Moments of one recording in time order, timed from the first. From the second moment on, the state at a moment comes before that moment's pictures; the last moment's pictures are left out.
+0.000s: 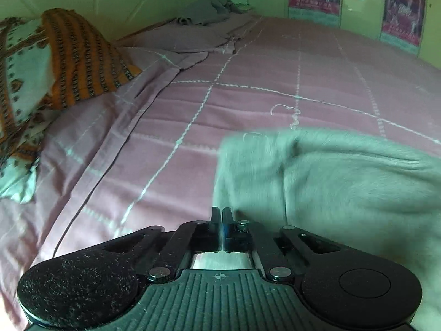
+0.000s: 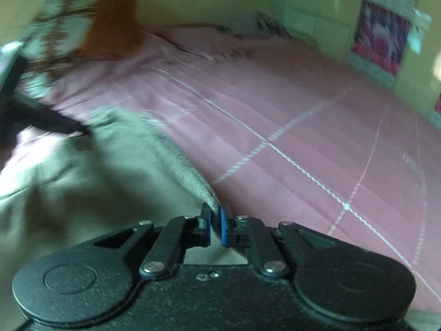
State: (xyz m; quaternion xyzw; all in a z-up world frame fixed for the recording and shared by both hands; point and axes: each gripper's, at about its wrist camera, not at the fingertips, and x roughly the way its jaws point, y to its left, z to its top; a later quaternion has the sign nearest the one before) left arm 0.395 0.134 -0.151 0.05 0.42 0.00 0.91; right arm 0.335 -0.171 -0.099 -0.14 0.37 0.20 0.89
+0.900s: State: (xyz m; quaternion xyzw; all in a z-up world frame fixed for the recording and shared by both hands) left arm 0.193 0.194 -0.153 -0.30 0.50 -0.03 0.81; right arm 0.107 -0.193 -0.156 0.12 0.45 0.10 0.88
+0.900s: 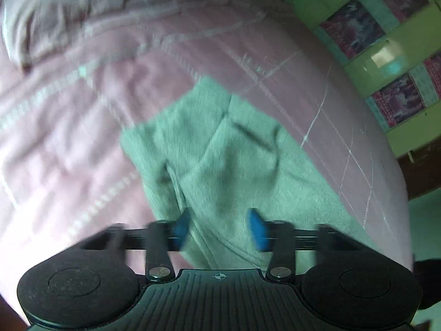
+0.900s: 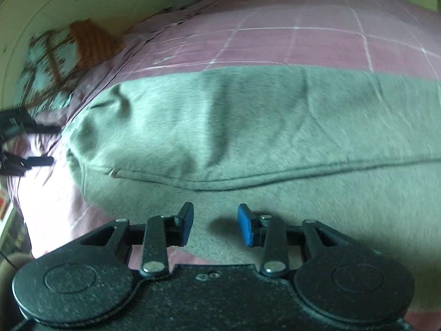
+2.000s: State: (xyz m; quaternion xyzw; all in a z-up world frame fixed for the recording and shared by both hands) left arm 0.209 0.230 -0.164 -0.29 0.48 -0.02 0.83; right arm 0.082 -0.218 -0.124 0.32 0.37 0.09 0.87
